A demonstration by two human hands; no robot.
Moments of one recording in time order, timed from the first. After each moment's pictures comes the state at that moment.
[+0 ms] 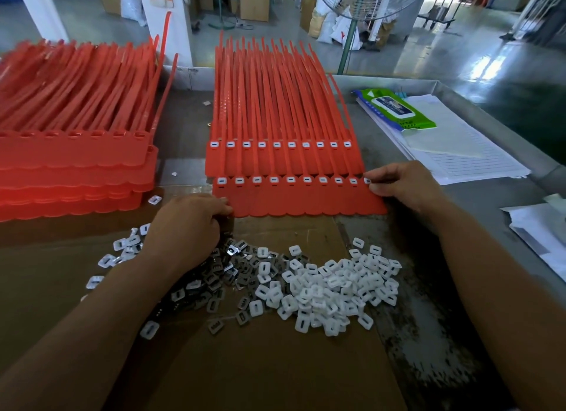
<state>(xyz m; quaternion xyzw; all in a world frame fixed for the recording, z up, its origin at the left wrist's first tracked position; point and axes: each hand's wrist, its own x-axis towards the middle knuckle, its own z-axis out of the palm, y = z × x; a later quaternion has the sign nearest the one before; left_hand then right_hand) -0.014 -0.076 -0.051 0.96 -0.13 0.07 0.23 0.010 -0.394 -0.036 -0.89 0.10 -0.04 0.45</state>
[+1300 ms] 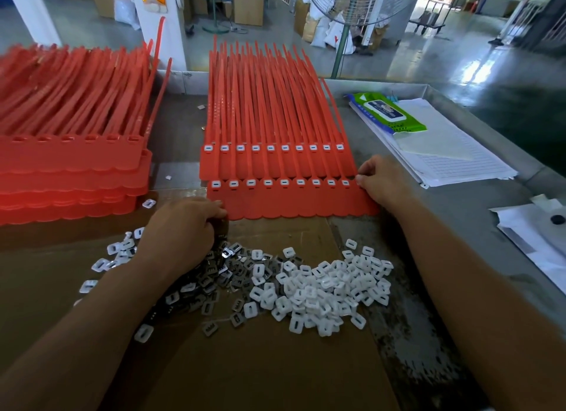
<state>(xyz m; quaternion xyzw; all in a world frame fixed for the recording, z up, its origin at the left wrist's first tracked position) -0.016 -0.077 -0.050 0.96 -0.13 0.08 0.23 0.037 -0.374 -0.043 -0.94 0.17 -0.10 0.28</state>
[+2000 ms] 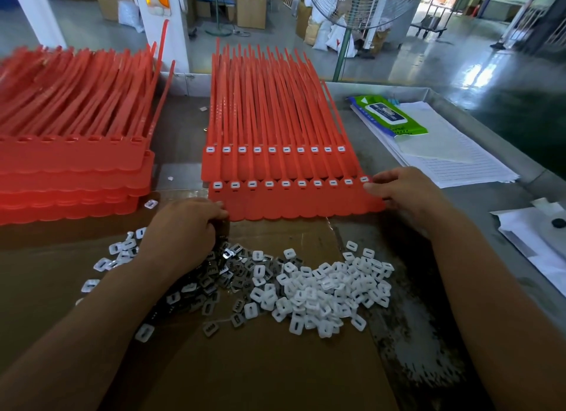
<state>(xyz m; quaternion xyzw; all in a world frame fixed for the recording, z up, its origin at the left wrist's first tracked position) -0.015 -0.076 -0.050 0.96 -0.13 0.07 0.23 0.000 -0.381 -0.021 -0.84 0.19 -0.01 0.50</state>
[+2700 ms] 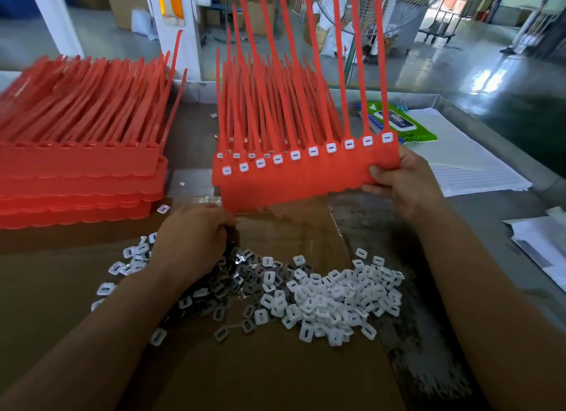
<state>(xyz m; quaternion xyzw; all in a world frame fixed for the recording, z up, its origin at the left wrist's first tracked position) -0.023 -0.075 -0.047 0.95 -0.16 0.14 0.24 0.018 -0.362 -0.017 -0.71 0.11 -0.11 0.68</state>
